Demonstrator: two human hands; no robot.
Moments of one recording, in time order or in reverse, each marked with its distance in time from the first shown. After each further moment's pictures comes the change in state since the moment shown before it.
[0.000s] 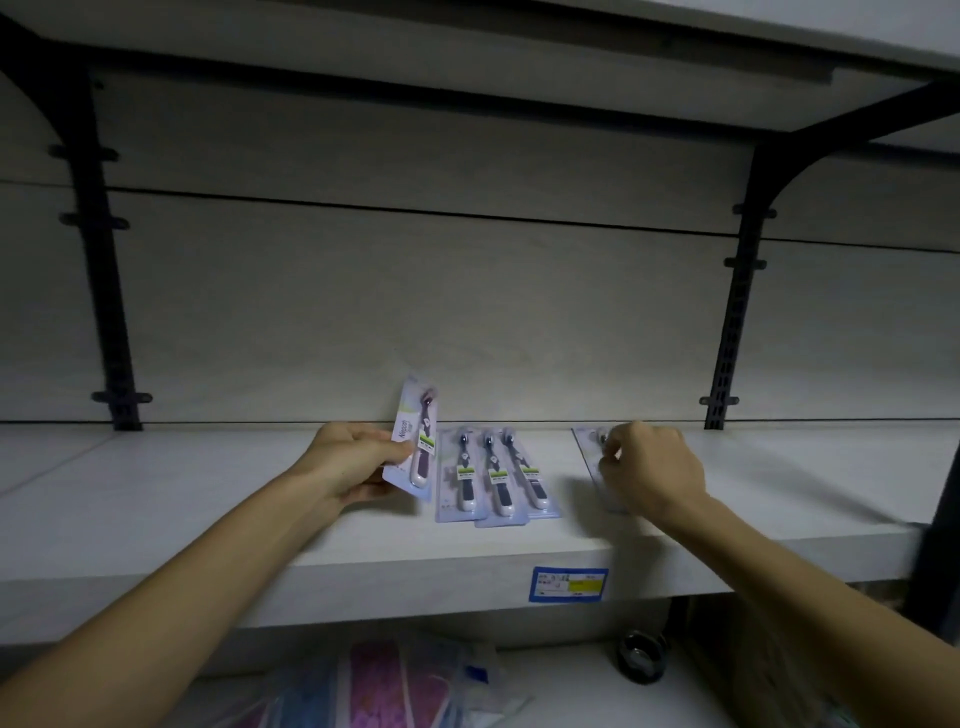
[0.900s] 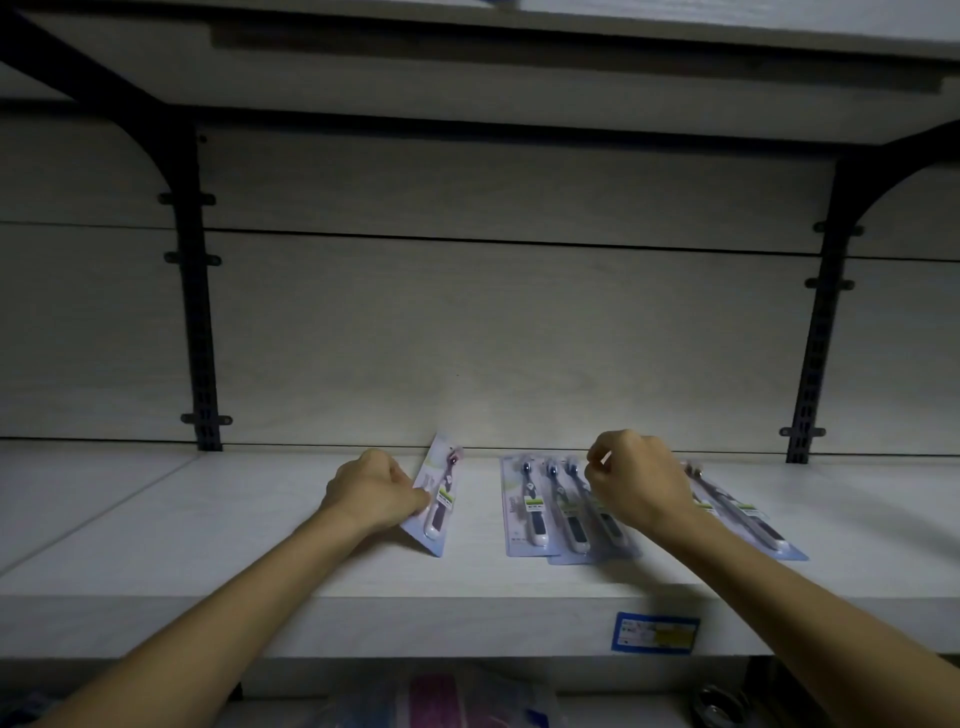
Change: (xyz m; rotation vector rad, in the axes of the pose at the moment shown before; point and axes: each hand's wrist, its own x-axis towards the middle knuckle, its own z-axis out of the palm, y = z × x) left_hand 0.011 -0.005 -0.042 0.786 0.270 0.075; right_hand 0.014 -0.076 0.018 0.191 -0.003 -0.159
